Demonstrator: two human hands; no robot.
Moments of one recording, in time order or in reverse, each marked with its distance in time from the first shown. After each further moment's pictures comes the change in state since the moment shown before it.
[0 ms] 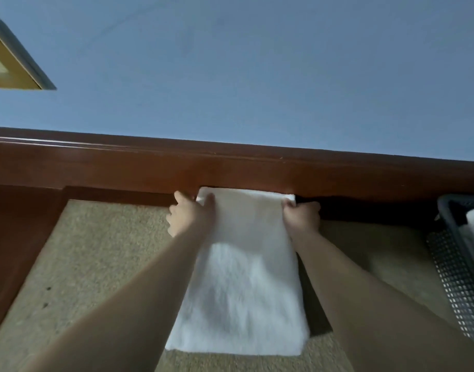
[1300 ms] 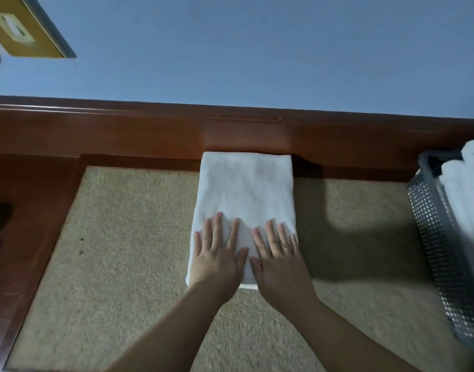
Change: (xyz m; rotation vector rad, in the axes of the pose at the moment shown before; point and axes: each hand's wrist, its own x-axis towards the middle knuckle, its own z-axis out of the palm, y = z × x) left_hand -0.162 -0.124 -0.005 0.627 -0.311 0.662; right_hand -0.178 0.150 -0.028 -0.897 -0.226 -0.914
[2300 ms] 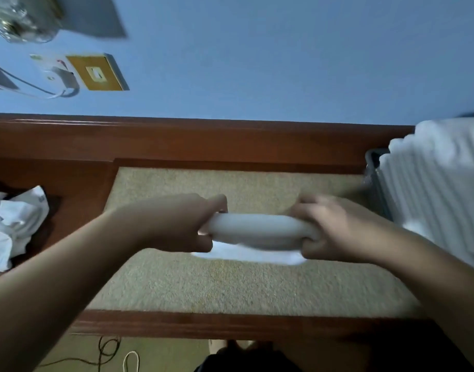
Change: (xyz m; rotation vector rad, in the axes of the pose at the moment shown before) left_hand -0.153 0.011 -0.264 0.189 -0.320 0.396; right_hand -0.120 0.000 -0.296 0.035 -0.238 -0.225
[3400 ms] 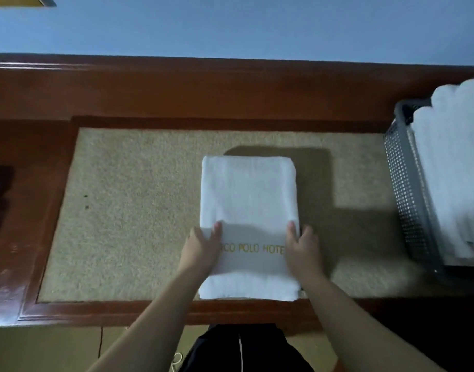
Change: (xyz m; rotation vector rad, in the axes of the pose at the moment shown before) left_hand 0.154 -0.018 0.252 -0.992 0.288 -0.844; right_hand 0.087 0.040 0.274 0.893 0.351 0.973
